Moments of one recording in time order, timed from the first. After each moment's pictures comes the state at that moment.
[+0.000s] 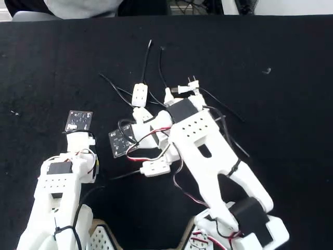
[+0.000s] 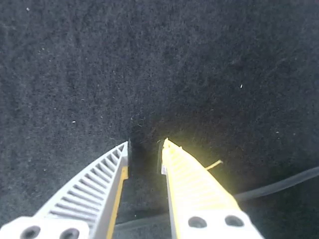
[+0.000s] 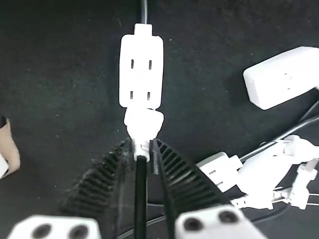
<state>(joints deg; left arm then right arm) -9.3 -51.0 79.6 44.6 -10.4 -29.4 -14.2 23.6 85.8 78.5</state>
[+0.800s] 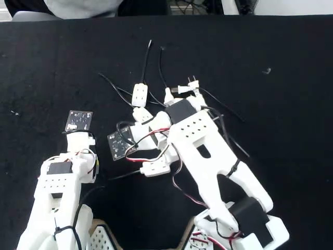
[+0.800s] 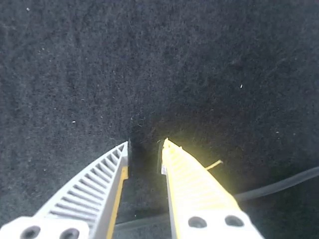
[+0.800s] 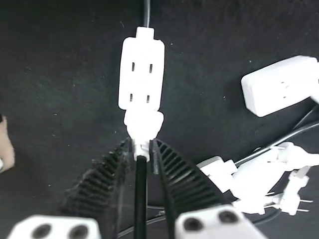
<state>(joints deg) -9.3 -51.0 79.6 44.6 -10.4 -30.2 -14.0 23.6 85.3 80.6</state>
